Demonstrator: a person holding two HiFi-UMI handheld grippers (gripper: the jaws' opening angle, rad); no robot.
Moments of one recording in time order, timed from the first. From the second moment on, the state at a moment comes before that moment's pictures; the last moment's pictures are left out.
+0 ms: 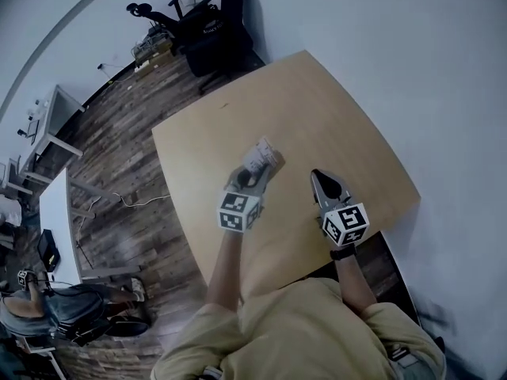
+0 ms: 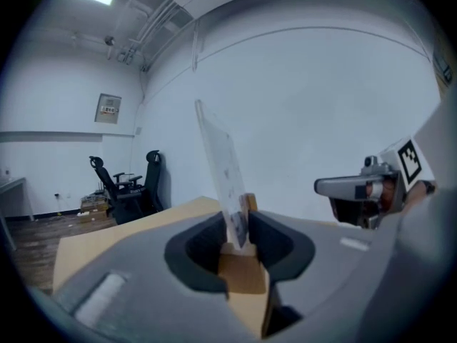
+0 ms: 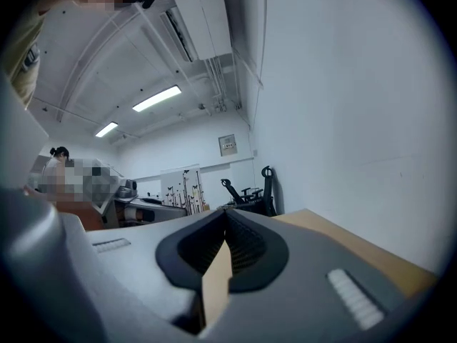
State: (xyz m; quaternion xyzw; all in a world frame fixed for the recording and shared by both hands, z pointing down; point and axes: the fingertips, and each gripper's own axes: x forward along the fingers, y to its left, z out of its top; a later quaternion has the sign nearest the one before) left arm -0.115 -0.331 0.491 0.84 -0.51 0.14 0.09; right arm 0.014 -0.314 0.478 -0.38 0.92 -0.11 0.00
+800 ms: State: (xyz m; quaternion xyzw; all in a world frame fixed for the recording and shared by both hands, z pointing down) left arm -0.162 -0.166 0.413 0.78 -0.62 0.02 -0.01; right arm -0.044 -0.198 0.409 -0.41 0.91 -0.03 0.01
